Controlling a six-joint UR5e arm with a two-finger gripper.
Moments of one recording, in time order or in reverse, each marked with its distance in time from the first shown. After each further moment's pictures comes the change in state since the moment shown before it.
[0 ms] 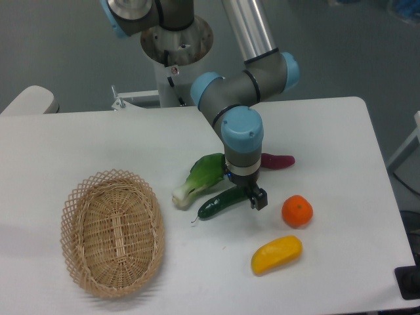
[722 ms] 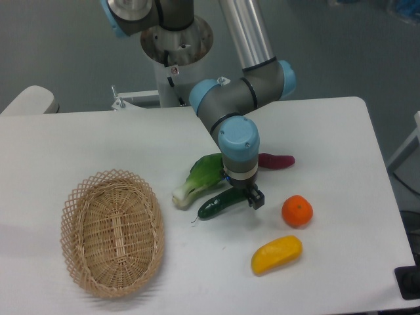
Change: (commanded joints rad) arm -0.011 -0.034 0.017 -0.003 0.057 -0.006
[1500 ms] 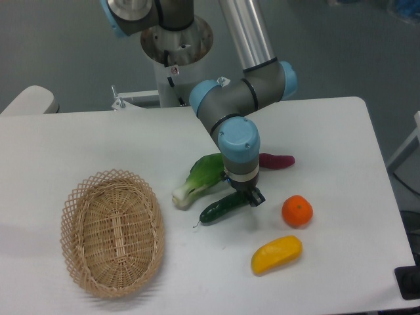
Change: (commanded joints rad) arm -0.002 0.003 0.037 -0.012 -0.012 0.003
